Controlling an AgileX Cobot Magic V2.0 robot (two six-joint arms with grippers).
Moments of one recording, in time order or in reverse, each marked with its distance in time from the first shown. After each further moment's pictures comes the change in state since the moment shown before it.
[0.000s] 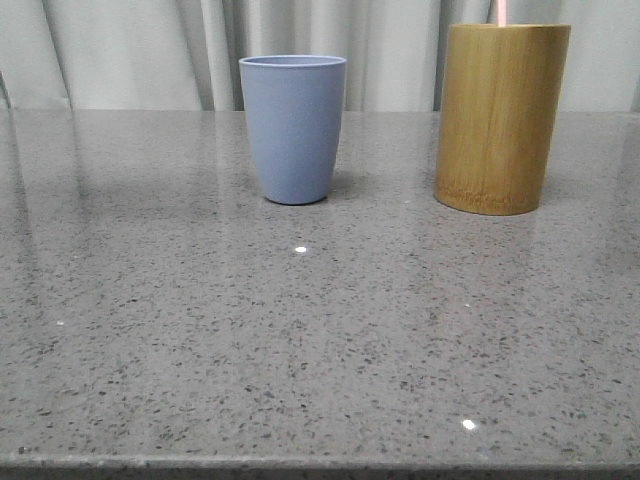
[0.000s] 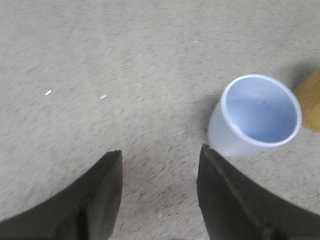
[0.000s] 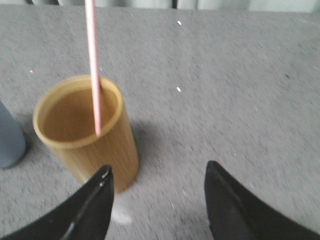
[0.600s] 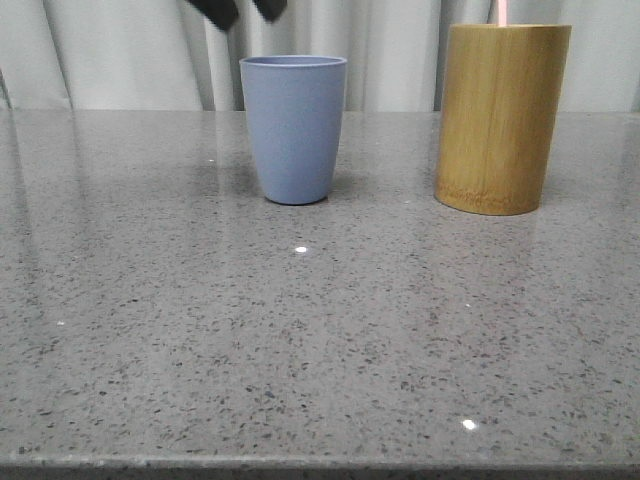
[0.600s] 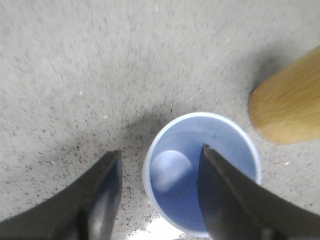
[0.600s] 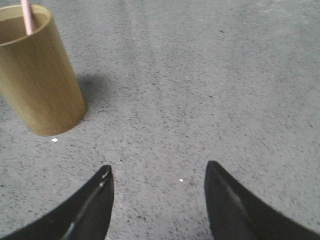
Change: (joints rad) left arm -0.154 0.410 -0.368 -0.074 0.082 0.014; right arm -0.146 -0.458 0.418 -0.022 -0.011 0.002
